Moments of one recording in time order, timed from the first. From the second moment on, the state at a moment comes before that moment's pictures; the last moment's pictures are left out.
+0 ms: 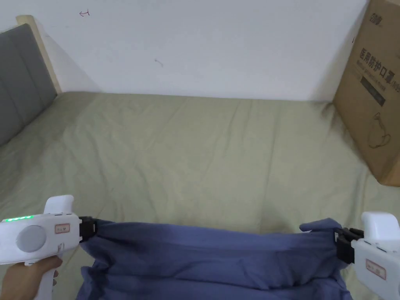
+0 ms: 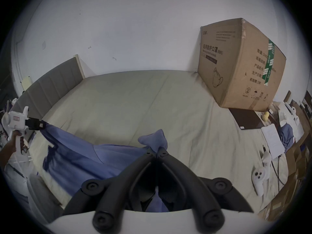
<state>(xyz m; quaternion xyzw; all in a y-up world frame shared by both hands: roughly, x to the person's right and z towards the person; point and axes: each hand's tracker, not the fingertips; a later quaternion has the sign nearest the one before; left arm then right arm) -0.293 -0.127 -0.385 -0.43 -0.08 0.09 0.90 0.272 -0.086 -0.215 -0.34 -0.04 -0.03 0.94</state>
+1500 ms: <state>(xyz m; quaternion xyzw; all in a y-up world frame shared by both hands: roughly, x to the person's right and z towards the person) -0.219 -0.046 -0.248 -0.19 -0.13 0.04 0.97 0.156 -0.015 -0.156 -0.11 -0.10 0.04 0.99</state>
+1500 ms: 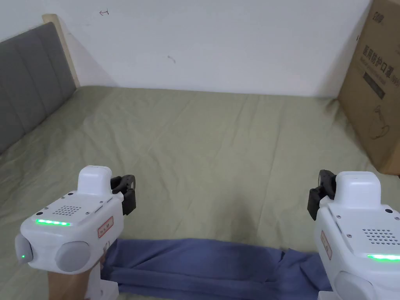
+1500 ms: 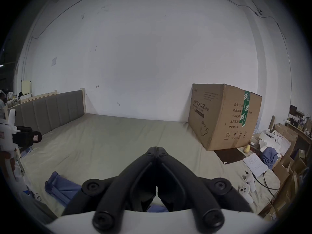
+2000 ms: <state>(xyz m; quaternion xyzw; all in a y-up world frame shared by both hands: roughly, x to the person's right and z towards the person) -0.350 -0.143 -0.292 -0.45 -0.14 0.25 0.85 0.158 -0.032 -0.173 -0.15 -0.08 0.04 0.98</state>
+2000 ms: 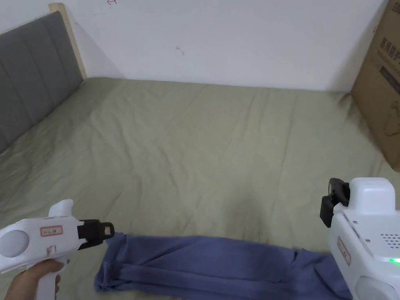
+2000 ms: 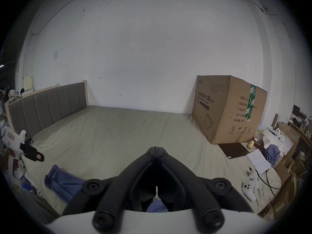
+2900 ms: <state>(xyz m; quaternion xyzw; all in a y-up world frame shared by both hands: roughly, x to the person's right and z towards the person) -0.346 -0.216 -0.319 -0.52 -0.17 0.22 0.81 0.178 -0.054 -0.179 -0.21 -0.11 0.05 0.97</state>
